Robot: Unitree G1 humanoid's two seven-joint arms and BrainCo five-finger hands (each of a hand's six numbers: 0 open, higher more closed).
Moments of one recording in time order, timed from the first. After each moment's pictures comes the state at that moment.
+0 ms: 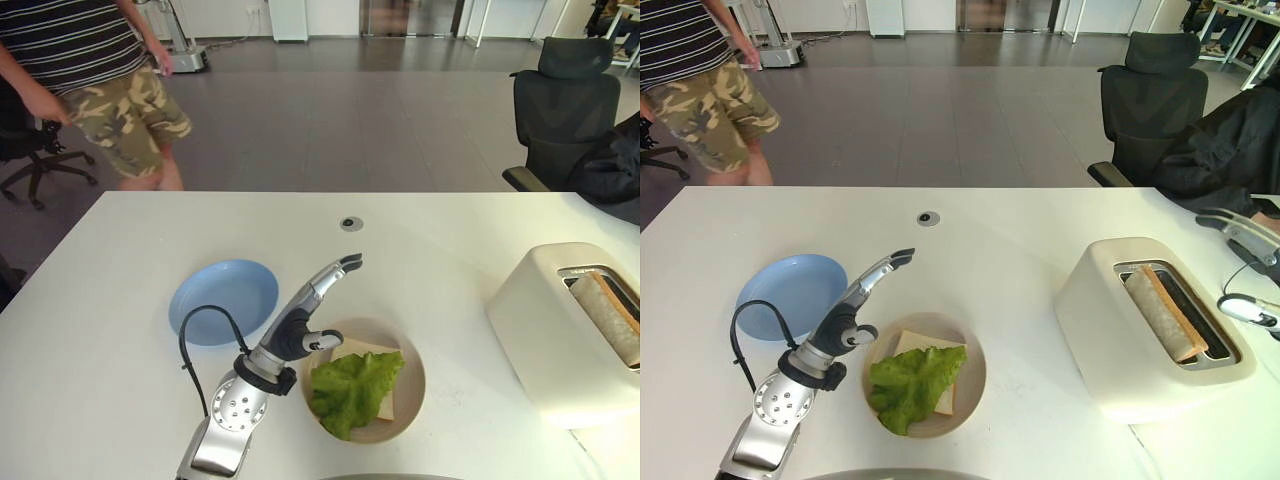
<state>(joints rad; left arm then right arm) 0.18 0.27 -0.18 -0.32 0.21 -0.45 -0.16 0.44 -0.78 -0.86 -0.26 0.00 -0.42 0.55</state>
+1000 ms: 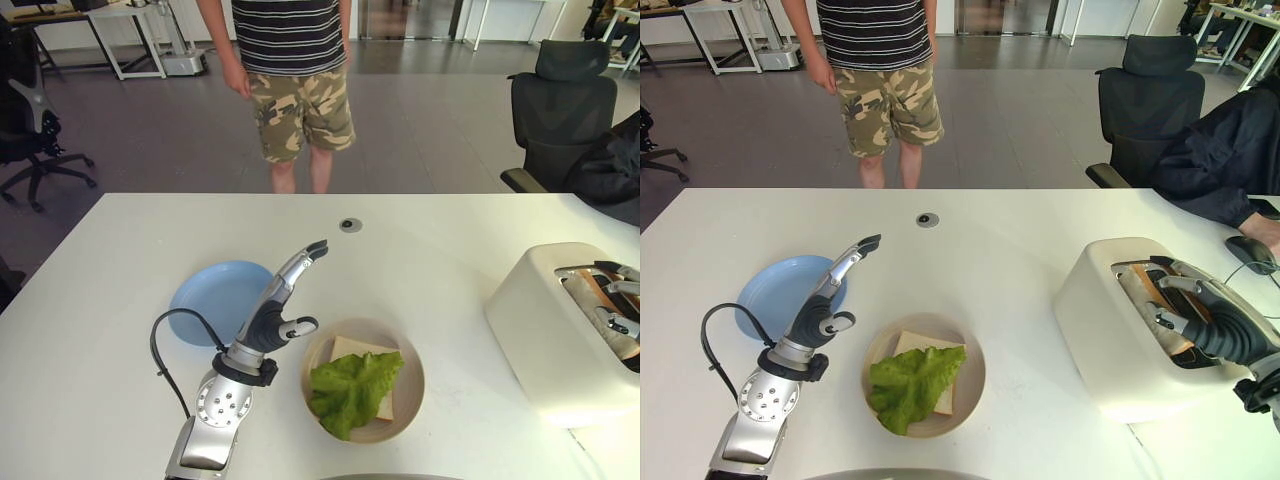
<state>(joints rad) 0.18 0.26 -0.08 -0.29 0.26 -0.49 -0.11 0.45 -0.80 -0.63 -0.19 -0.09 -0.37 0.49</state>
